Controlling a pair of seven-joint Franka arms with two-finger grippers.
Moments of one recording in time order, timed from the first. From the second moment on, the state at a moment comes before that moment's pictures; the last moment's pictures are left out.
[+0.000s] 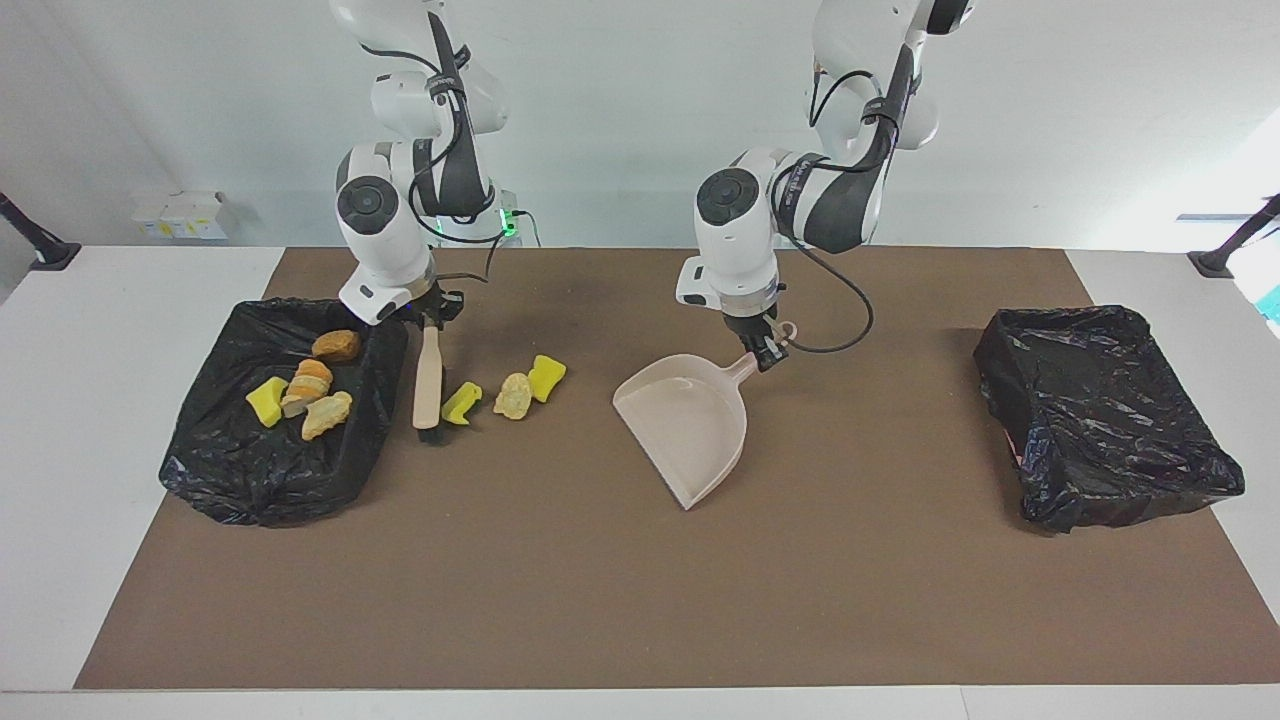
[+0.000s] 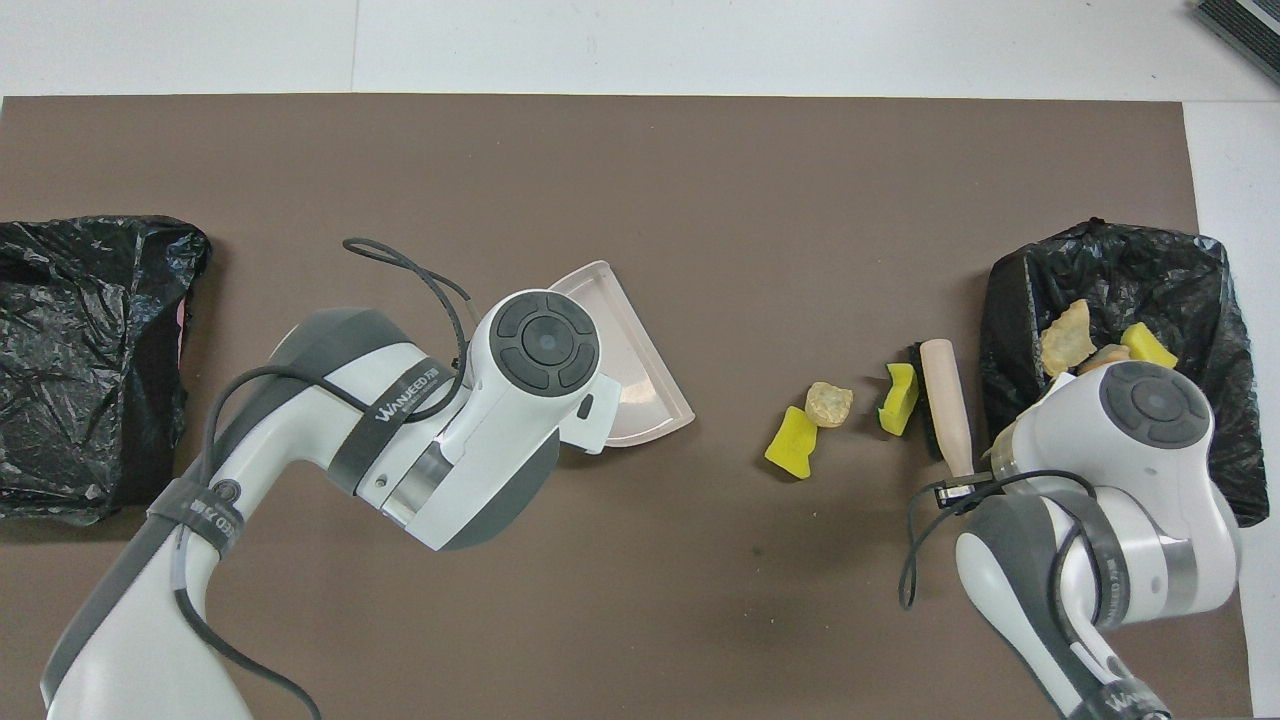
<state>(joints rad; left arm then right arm) -0.56 0.22 -0.08 -1.84 0.24 1.86 0.50 -0.04 -0.10 0.11 -2.40 -0.06 2.04 0.01</state>
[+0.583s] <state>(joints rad) -0.62 0.09 -0.09 -2.05 0.24 1.93 0.55 0.06 -0.09 0.12 -2.41 -0.03 2.06 0.14</state>
